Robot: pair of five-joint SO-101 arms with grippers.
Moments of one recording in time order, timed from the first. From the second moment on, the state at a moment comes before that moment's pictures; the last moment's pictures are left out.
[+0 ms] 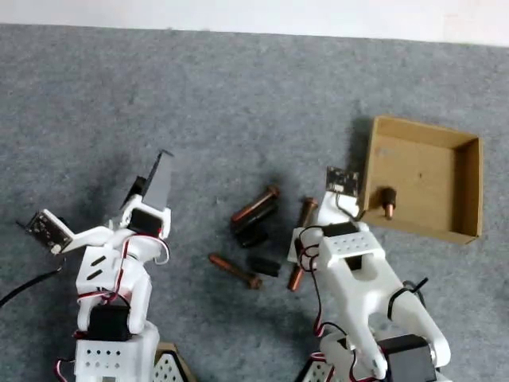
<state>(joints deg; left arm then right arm) -4.8 -103.8 96.0 28.6 55.3 -18.0 -17.1 61.4 42.9 -21.4</state>
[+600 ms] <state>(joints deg) -10.0 -103.8 96.0 28.6 54.9 -18.0 -17.1 61.4 43.0 -21.4</state>
